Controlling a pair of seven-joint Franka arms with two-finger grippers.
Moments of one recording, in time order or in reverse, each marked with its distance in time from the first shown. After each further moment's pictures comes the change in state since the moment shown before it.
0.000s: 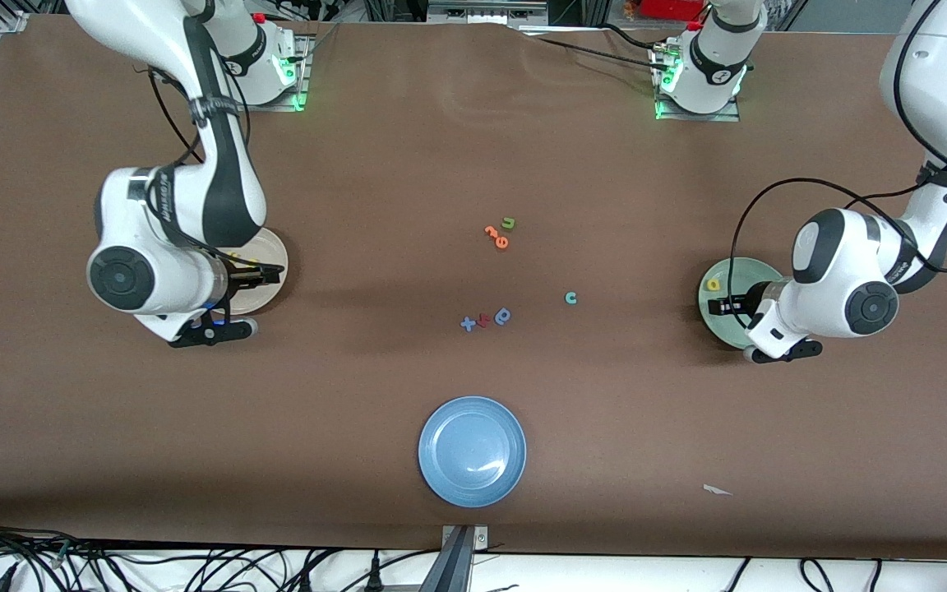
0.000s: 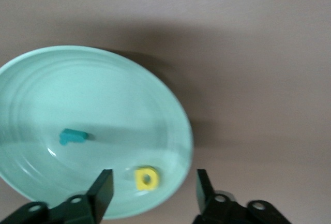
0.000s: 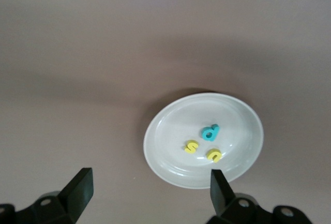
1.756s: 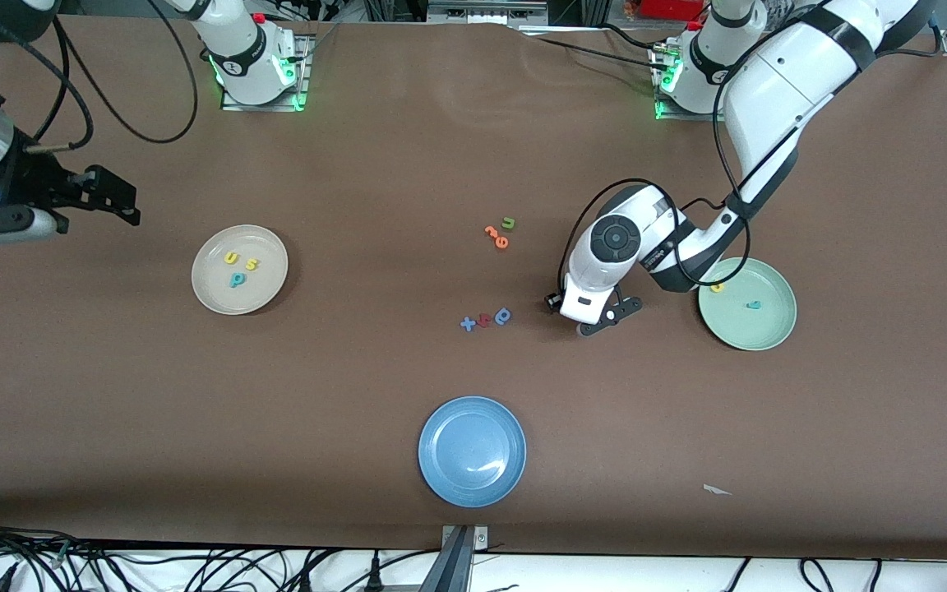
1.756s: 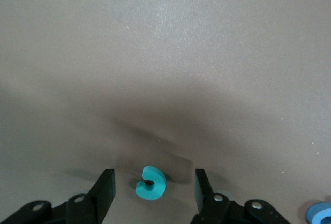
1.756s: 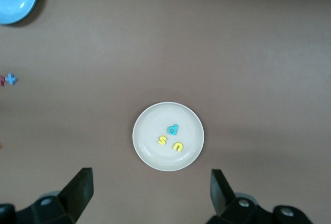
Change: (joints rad) left arm -0.377 0.193 -0.091 -0.016 0.322 0.359 -0.962; right arm -0.577 -0.501 0.534 -0.113 -0.207 0.019 0.079
